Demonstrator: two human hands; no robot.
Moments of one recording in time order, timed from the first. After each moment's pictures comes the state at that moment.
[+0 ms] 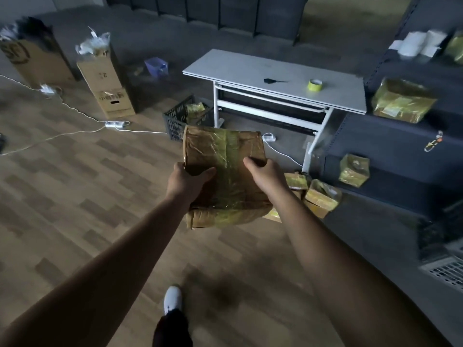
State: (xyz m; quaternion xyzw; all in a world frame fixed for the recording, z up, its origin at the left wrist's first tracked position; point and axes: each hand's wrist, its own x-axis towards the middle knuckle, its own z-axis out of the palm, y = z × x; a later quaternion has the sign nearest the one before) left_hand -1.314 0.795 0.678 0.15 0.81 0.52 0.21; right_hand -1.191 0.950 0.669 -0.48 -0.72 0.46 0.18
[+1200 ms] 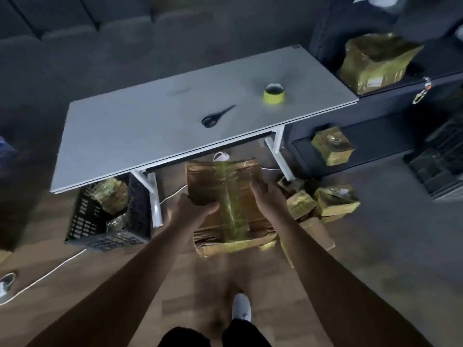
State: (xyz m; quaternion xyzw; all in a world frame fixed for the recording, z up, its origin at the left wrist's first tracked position) left_hand -1.761 1.379 0.575 0.39 0.79 0.26 0.40; right_hand -1.563 1.418 0.551 -0.70 -0.50 0.44 0.24
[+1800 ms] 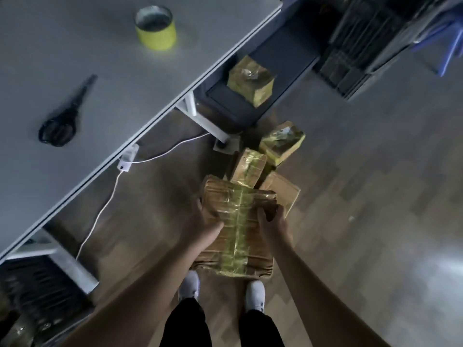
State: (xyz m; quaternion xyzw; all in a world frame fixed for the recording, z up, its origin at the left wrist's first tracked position) left_hand -1.670 1.553 0.366 0.62 0.62 0.01 0.48; right_hand -1.524 1.451 0.345 -0.90 -0.12 0.35 0.24
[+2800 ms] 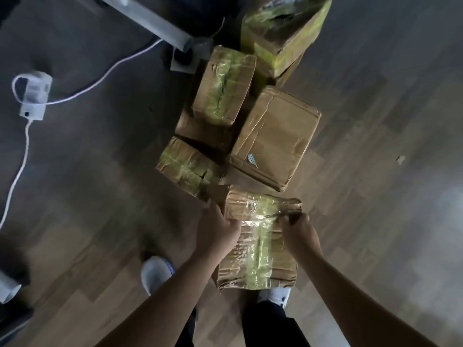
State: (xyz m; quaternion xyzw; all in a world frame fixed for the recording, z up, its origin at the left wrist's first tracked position) left_hand -1.571 1.430 0.013 0.66 0.60 -0.15 0.43; right_hand -1.441 1.307 -0.021 -0.90 -0.04 0.42 0.14
